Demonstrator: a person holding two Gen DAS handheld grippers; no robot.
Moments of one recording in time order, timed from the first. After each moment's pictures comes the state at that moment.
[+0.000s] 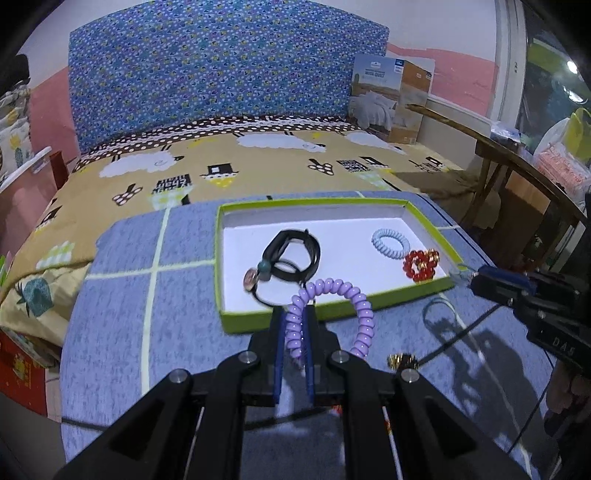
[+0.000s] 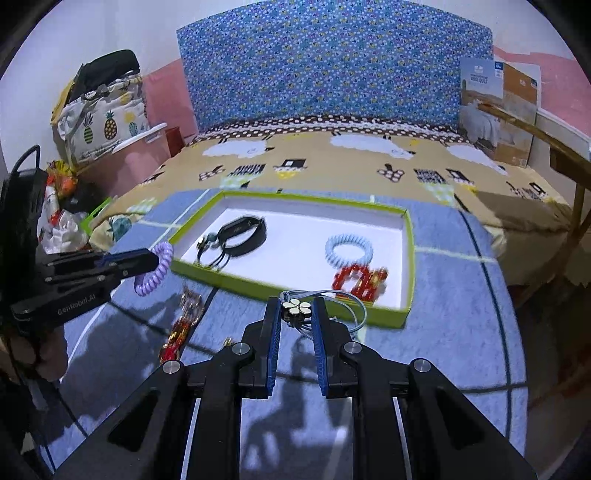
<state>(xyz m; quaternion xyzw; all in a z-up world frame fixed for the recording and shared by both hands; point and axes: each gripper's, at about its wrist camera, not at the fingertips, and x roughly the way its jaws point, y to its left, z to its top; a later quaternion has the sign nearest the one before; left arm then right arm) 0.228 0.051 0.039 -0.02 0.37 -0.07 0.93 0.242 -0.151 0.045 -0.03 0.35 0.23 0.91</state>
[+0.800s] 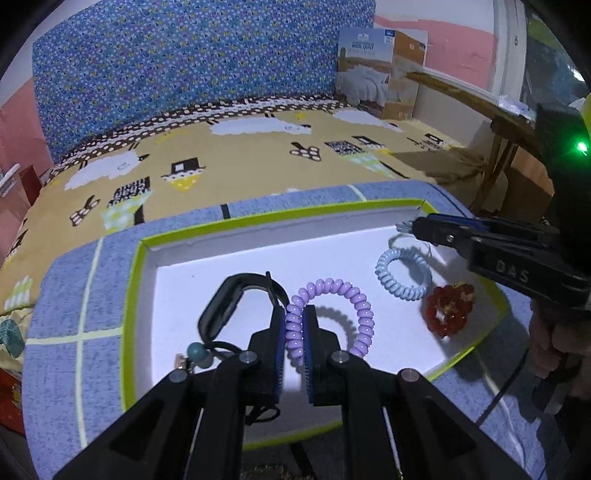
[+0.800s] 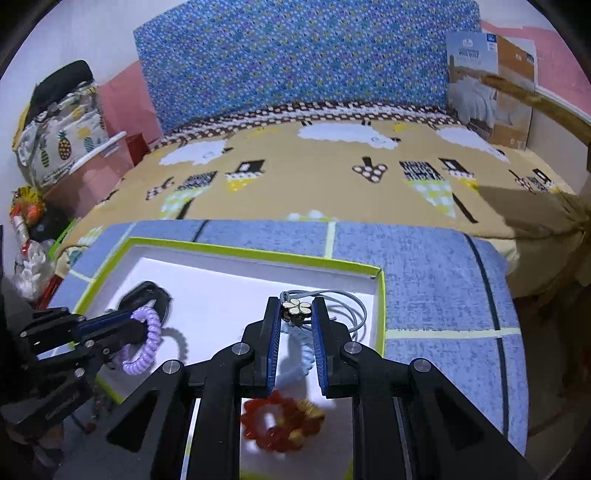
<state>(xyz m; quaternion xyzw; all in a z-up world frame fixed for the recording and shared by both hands) 0.325 0.001 0.006 0.01 0.41 -0.09 0.91 0.389 -0.161 0.012 -0.01 0.39 0.19 0.90</state>
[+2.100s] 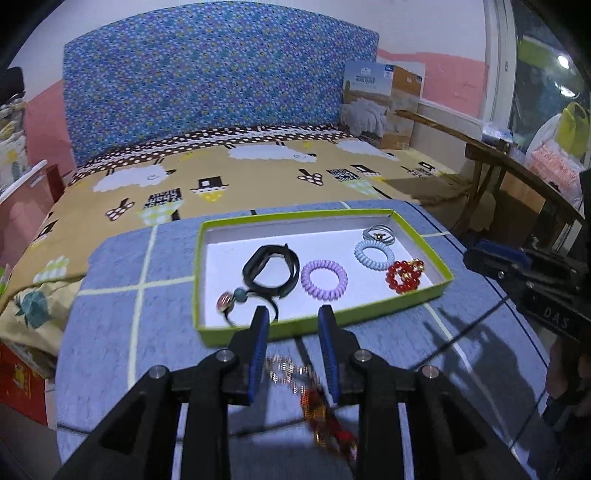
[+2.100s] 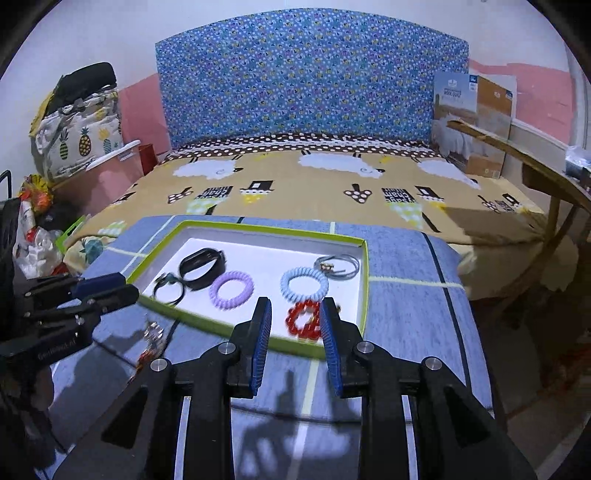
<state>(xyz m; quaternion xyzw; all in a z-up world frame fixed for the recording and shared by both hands) 0.215 0.033 0.049 -0.01 0.35 -0.08 0.93 0.249 -0.169 0.061 -0.04 0.32 0.17 0.93</state>
